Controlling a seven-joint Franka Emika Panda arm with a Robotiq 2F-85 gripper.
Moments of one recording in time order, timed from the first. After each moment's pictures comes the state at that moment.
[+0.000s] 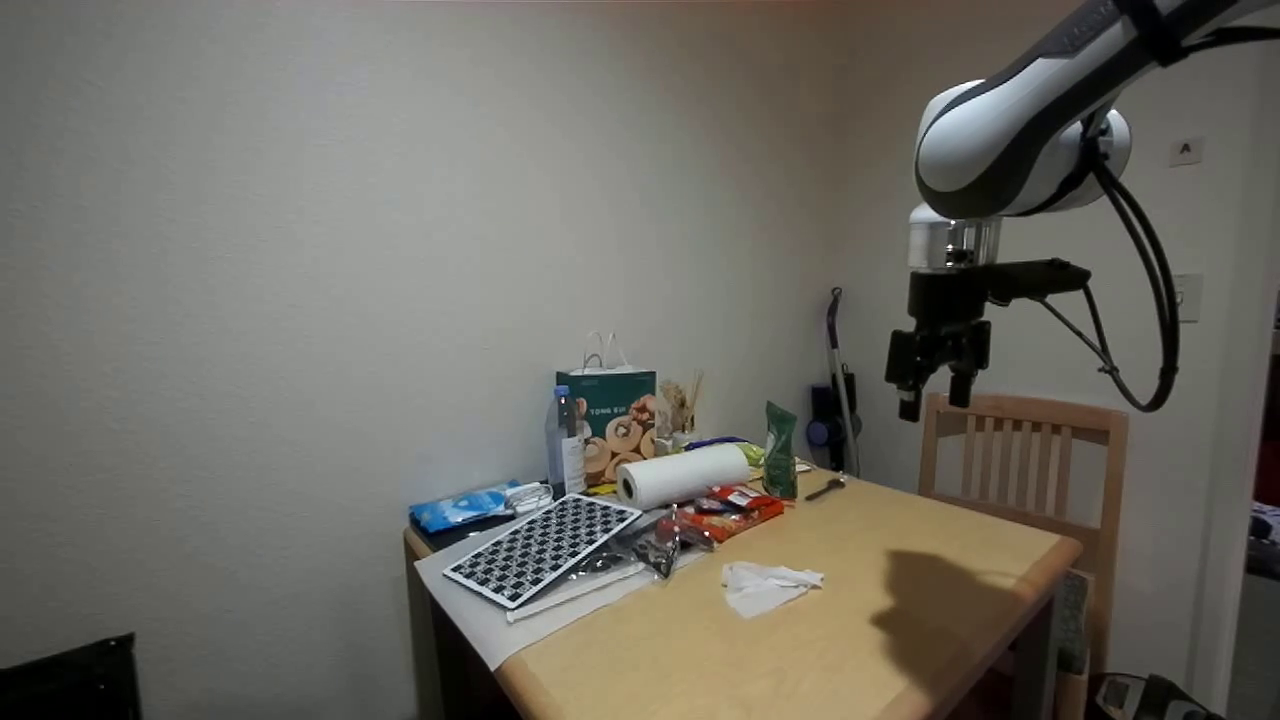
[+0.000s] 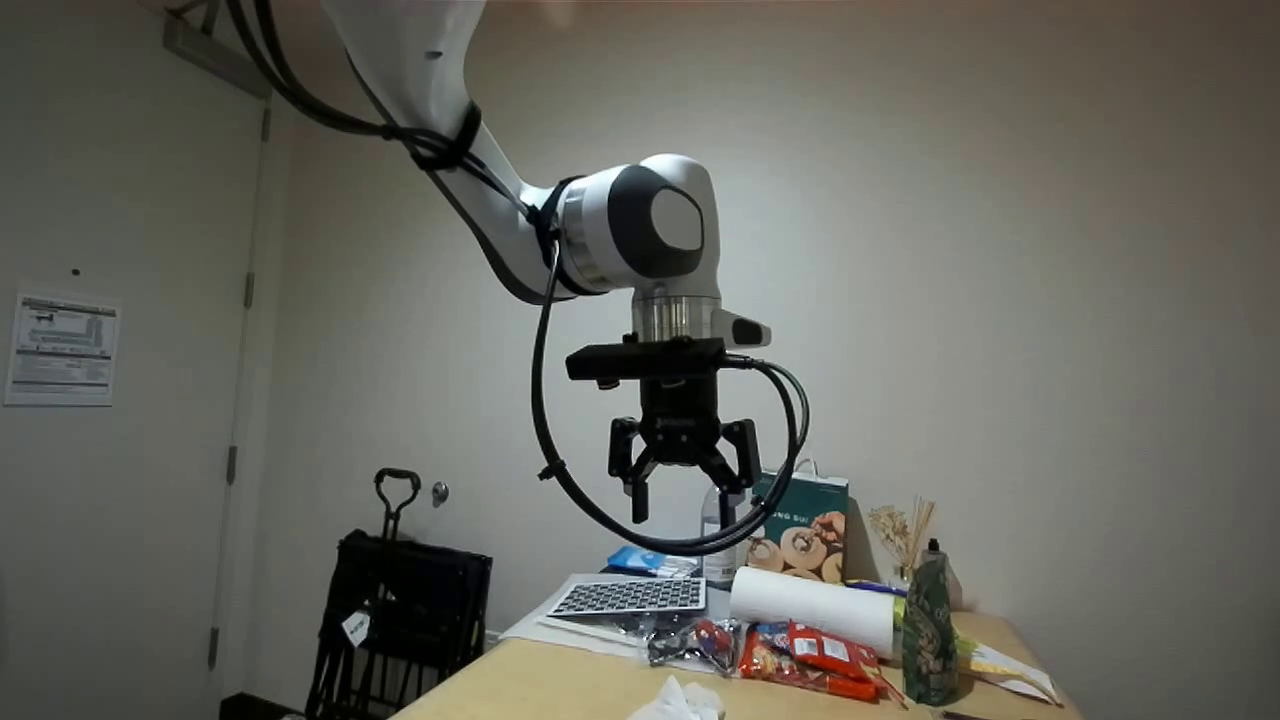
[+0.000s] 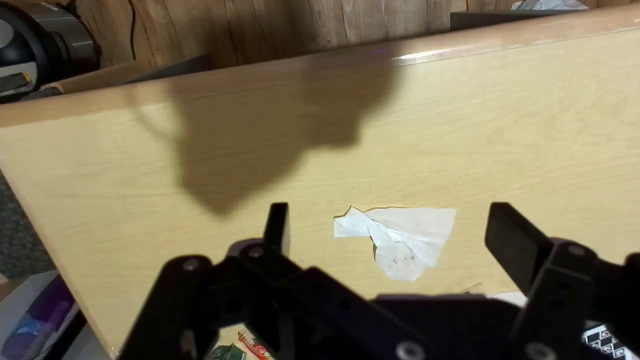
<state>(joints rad) -0.10 -0.27 -0.19 -2.34 -0.08 2.17 -0.09</state>
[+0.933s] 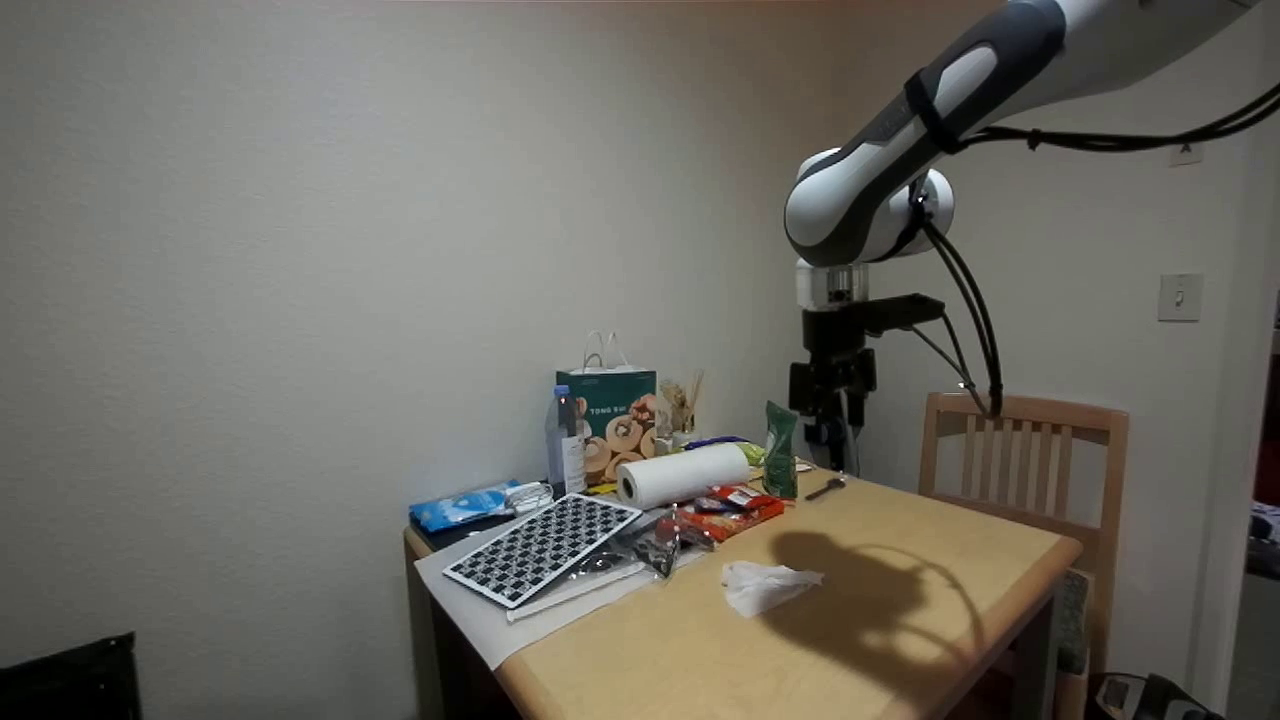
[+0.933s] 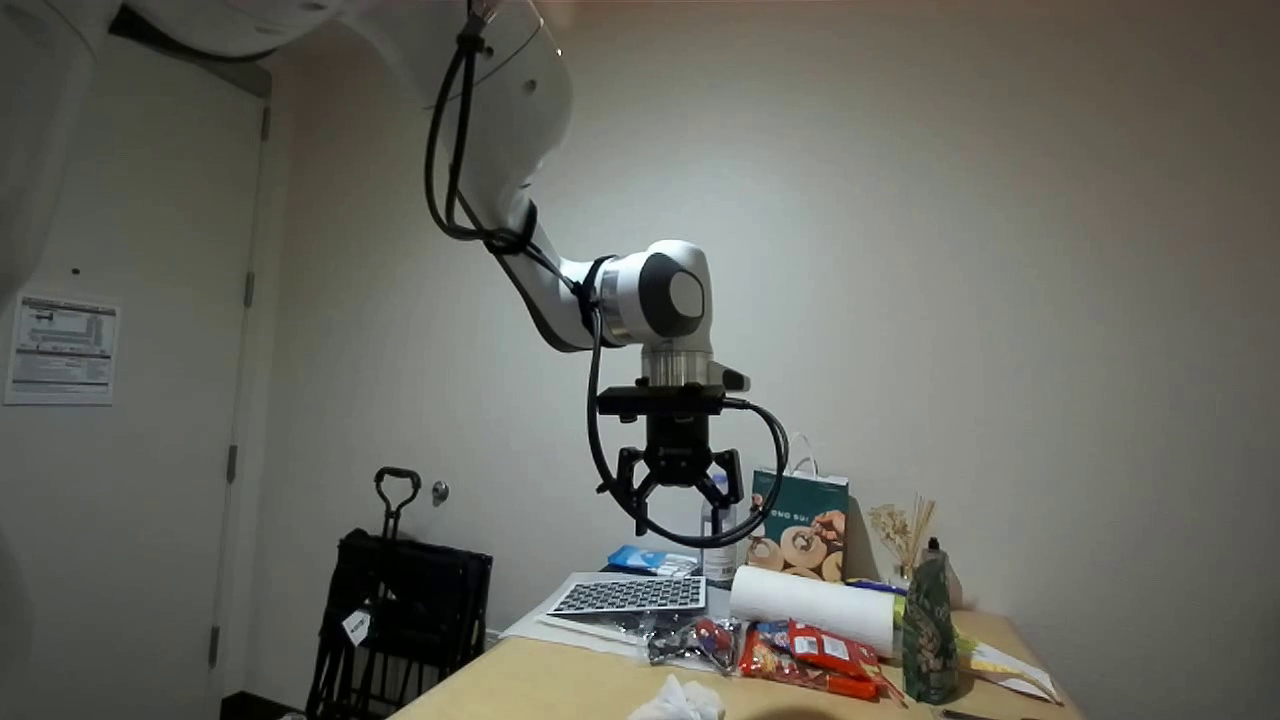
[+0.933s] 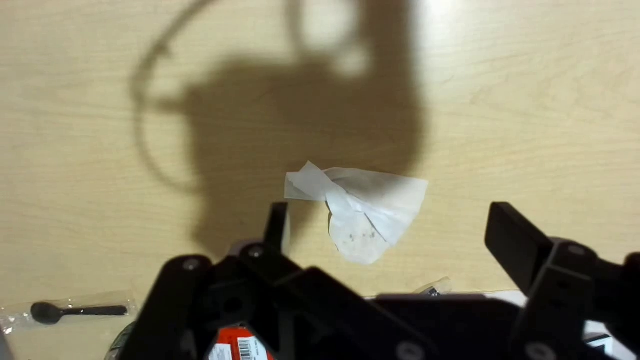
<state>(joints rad) -0.06 0.10 -0.12 -2.00 -0.04 2.12 -0.15</state>
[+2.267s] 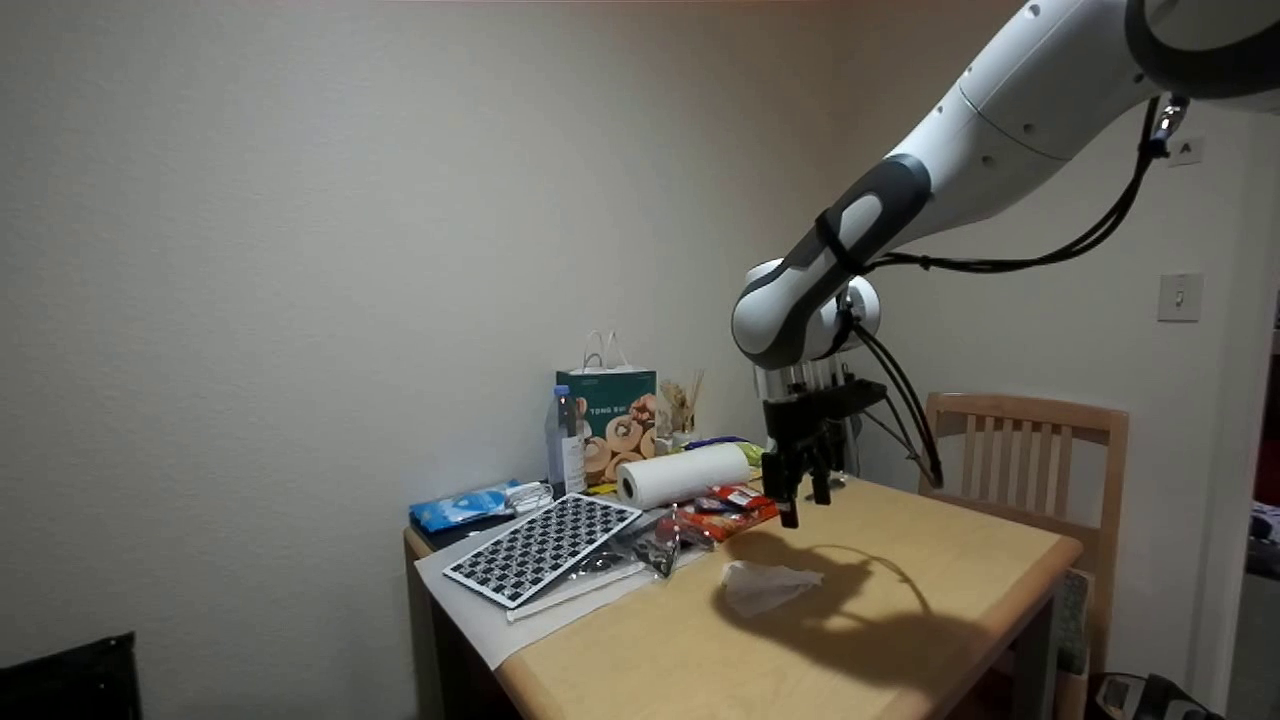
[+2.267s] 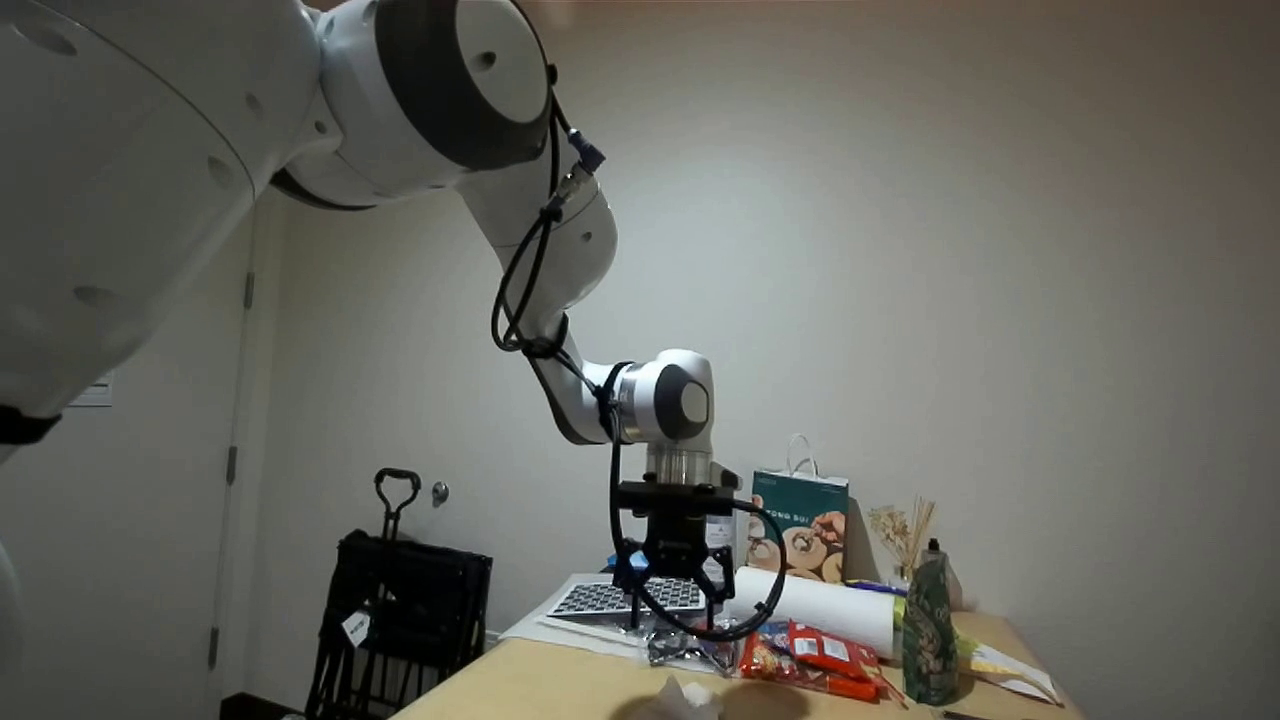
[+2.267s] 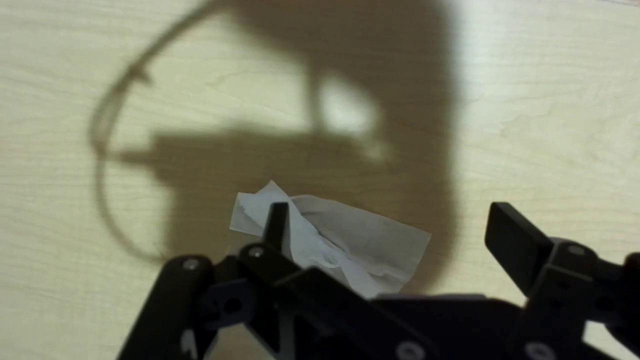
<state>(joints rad) -0.07 0.43 -0.06 -1.82 -0.03 2.12 -0.27</state>
